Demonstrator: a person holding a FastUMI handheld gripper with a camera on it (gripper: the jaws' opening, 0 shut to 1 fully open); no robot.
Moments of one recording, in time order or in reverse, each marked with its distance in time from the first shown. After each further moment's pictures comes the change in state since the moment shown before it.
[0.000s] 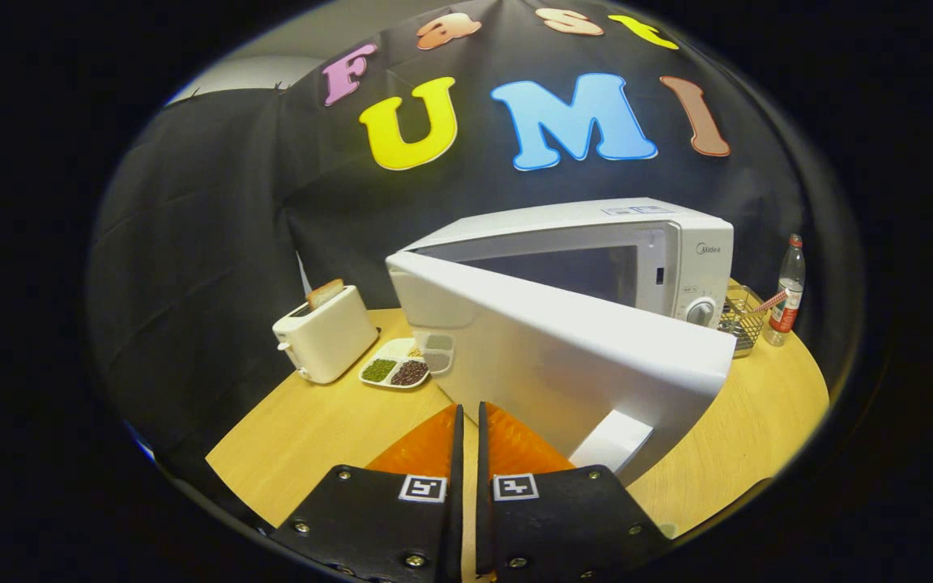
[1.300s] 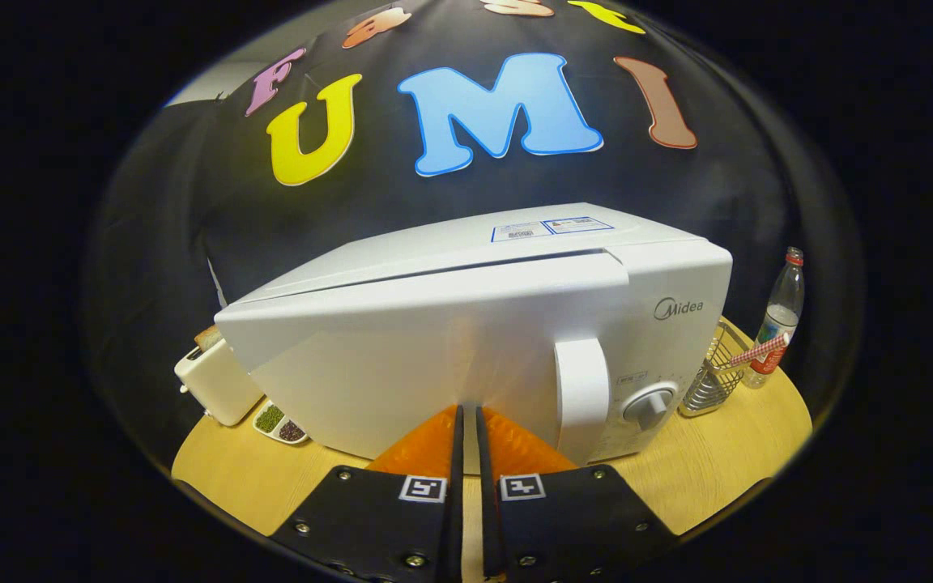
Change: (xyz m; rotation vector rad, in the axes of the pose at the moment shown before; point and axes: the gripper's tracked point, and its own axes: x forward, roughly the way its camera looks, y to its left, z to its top) arm 0.100 -0.130 0.065 0.019 -0.051 -0.162
